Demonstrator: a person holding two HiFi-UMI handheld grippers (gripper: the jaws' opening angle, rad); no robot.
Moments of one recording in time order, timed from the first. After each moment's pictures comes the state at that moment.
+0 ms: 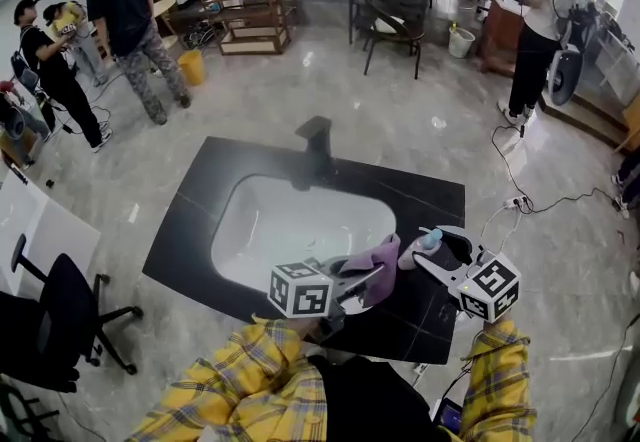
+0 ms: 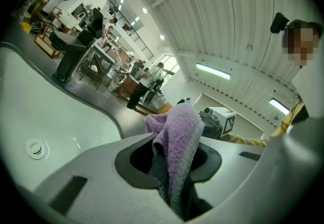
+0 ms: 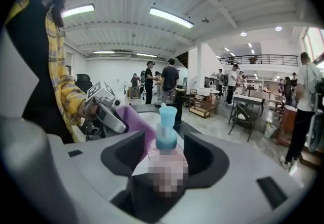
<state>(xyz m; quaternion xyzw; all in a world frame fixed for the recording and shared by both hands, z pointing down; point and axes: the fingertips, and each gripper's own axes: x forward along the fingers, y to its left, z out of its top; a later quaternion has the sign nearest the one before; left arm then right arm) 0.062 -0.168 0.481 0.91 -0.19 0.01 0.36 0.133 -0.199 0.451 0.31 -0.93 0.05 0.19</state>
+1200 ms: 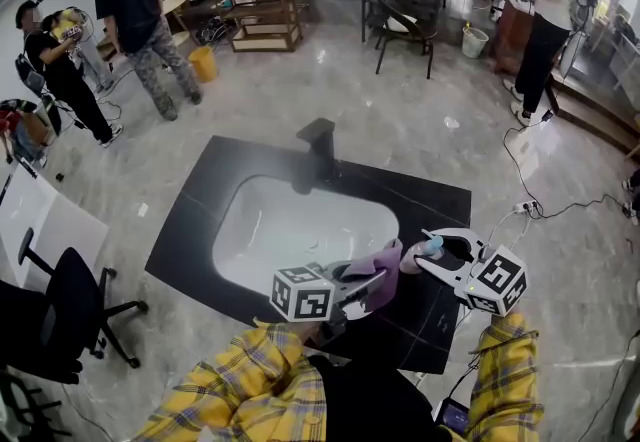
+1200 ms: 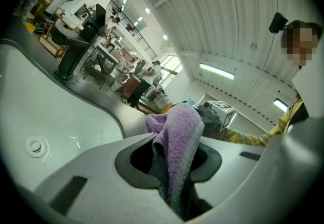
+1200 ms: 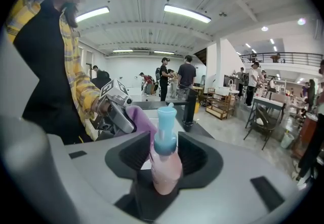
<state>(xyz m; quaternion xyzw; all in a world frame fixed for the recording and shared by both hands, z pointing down) 0.069 -0.175 0.495 0.91 -0.20 0.01 0.37 0.127 -0.205 0.459 0.21 -0.95 0.03 0.22</state>
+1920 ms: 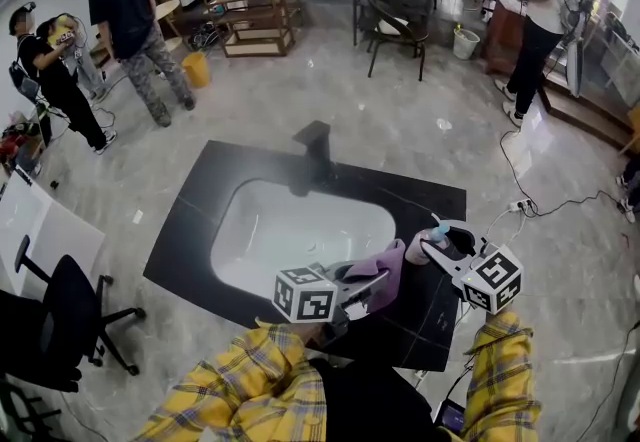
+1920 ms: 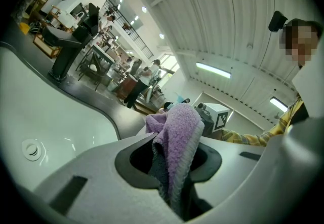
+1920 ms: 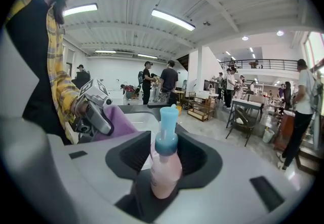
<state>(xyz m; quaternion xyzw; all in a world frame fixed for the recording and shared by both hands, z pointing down) 0.073 -0.173 0.487 0.91 -0.19 0.01 0.36 0.146 -0.231 0.457 0.32 -0.93 0.03 0.19</state>
